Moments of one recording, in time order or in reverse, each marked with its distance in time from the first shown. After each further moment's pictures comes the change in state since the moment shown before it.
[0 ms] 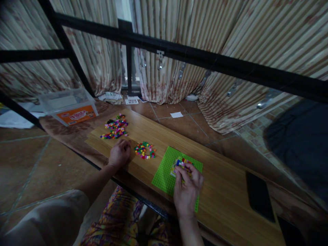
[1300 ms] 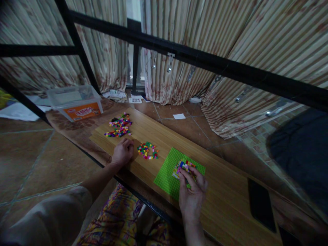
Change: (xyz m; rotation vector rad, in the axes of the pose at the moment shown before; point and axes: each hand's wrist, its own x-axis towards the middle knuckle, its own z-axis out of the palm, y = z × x) left_hand -0.001 0.000 0.001 -0.007 -0.016 0.011; right_hand 0.003 0.009 -0.006 0.069 -0.009 -0.029
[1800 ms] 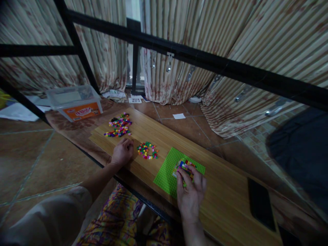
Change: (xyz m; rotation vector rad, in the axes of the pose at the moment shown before) left_hand -0.001 0.002 -0.003 -0.007 0.017 0.014; right_hand 0.005 -0.002 -0.001 -0.158 -0.045 -0.196
